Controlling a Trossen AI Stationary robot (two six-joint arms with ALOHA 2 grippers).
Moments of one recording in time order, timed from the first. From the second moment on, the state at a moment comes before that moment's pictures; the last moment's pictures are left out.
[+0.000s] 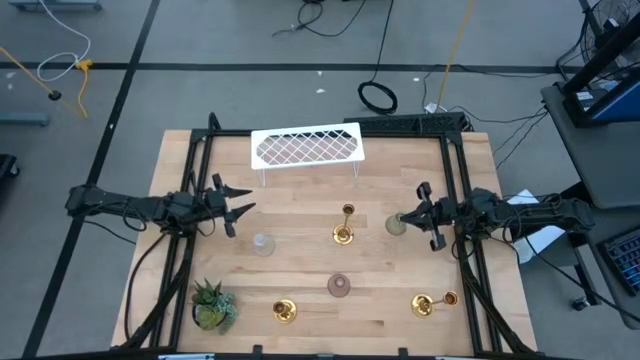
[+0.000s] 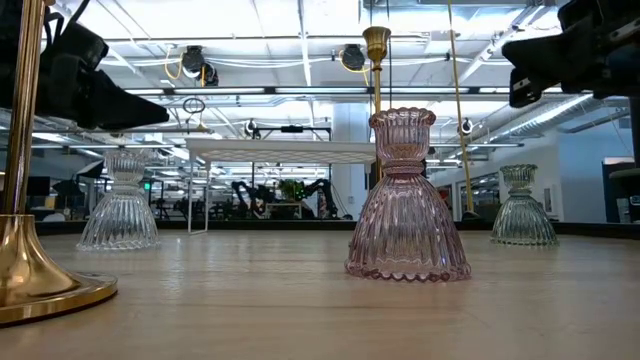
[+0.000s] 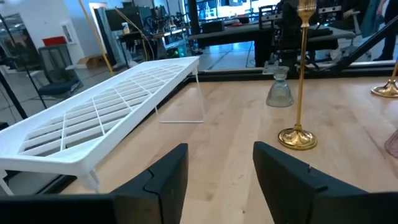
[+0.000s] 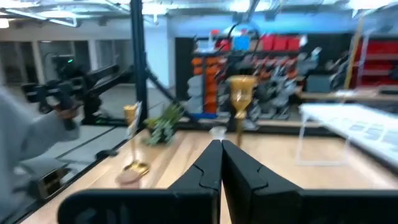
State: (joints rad) left arm -0.12 0.22 0.02 0.13 -0.44 0.09; right arm -0.01 0.24 0.01 0.37 -0.17 0.02
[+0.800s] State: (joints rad) left arm -0.12 0.22 0.02 0.18 -0.44 0.10; right arm -0.01 0.35 0.02 0.88 0.10 -0.24
